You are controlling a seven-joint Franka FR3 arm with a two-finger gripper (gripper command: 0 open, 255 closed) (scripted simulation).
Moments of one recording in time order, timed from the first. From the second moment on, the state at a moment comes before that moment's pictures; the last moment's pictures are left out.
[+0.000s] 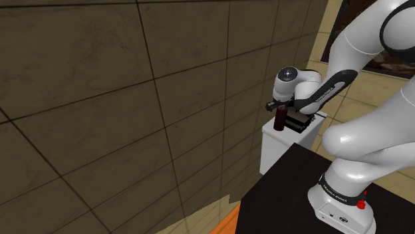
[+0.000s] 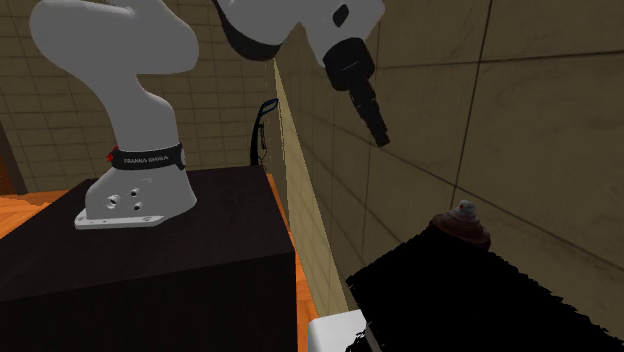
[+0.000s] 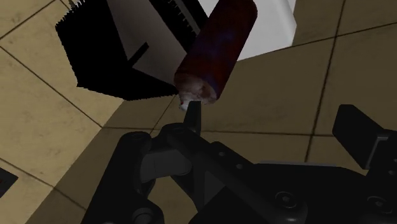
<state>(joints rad) -0.94 -0.27 0.42 -2.75 -1.15 2.83 1.07</state>
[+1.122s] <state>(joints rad) -1.11 0.24 0.46 -2.42 -2.03 2.55 1.97</state>
